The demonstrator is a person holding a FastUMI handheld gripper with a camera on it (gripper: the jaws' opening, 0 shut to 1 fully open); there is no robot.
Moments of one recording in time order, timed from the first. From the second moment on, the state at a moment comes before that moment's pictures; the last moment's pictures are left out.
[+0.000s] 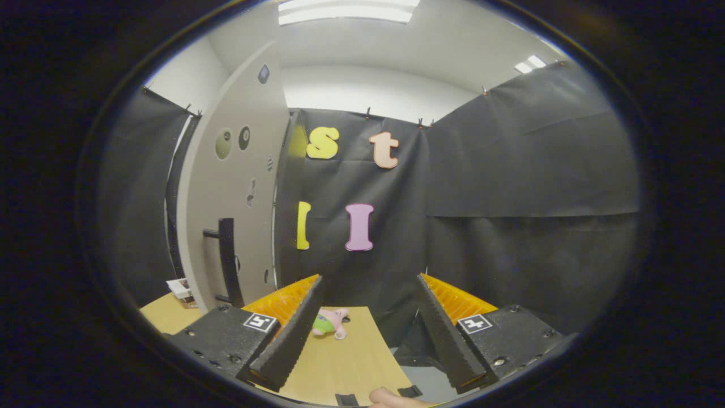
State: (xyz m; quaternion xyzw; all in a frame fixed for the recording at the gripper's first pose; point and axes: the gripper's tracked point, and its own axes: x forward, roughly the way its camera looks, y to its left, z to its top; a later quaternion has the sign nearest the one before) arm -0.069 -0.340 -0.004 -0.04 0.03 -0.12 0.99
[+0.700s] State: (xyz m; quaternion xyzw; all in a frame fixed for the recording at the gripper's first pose) arm -0.024 -0.245 -0.021 -0.03 0.07 -0.02 1.00
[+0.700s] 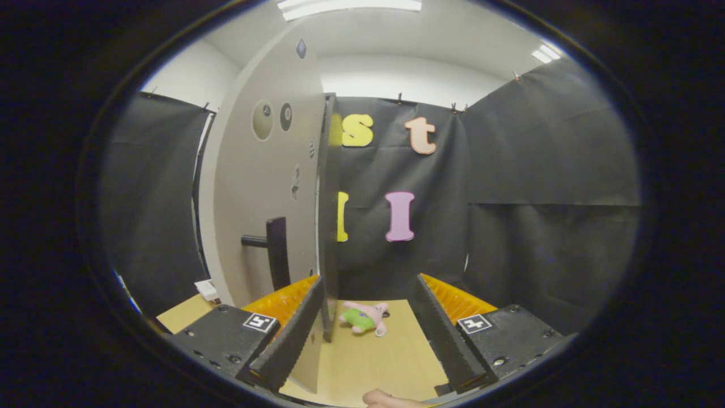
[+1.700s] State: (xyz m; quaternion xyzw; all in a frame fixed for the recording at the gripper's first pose) arm -0.030 -0.122 -0.034 -0.02 0.07 0.06 1.00
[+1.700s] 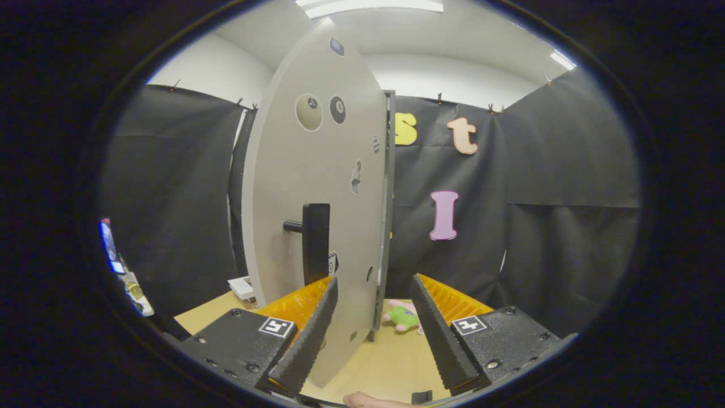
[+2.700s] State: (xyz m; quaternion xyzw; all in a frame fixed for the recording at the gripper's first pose) arm 0.025 0.069 -0.061 0.04 0.10 0.17 0.98
